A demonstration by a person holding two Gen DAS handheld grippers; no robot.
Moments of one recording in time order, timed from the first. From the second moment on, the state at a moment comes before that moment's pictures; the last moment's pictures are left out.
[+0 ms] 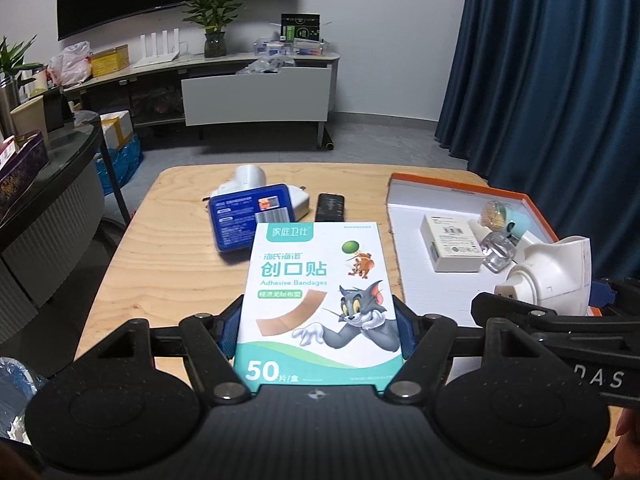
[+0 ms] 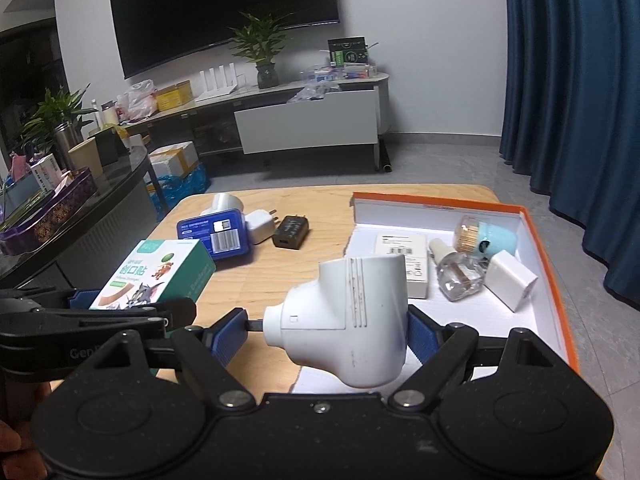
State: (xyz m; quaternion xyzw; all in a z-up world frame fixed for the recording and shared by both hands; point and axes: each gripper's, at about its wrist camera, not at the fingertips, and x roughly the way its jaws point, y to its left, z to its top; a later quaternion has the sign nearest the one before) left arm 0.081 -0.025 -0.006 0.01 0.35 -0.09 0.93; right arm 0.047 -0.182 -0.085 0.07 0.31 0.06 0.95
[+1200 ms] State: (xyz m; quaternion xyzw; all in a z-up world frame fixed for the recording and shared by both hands) left arm 0.077 -0.088 -0.003 0.04 0.34 -0.16 0.92; right arm 0.021 -0.247 -0.085 0.10 0.29 -0.01 0.95
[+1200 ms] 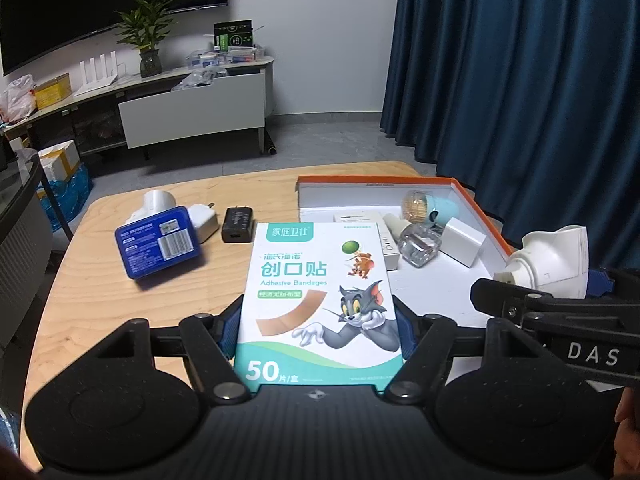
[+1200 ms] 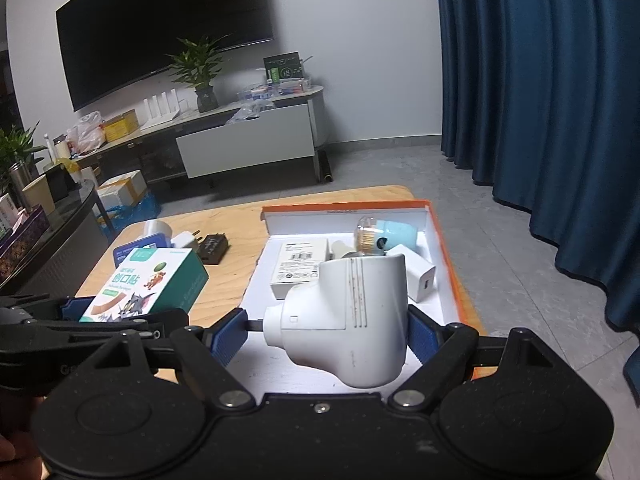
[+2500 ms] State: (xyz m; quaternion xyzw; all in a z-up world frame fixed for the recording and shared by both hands) left arm 0.086 -0.129 -0.017 0.06 0.36 -0.20 0.91; right arm 0.032 -0.288 -0.092 0.12 0.29 -0.05 0.95
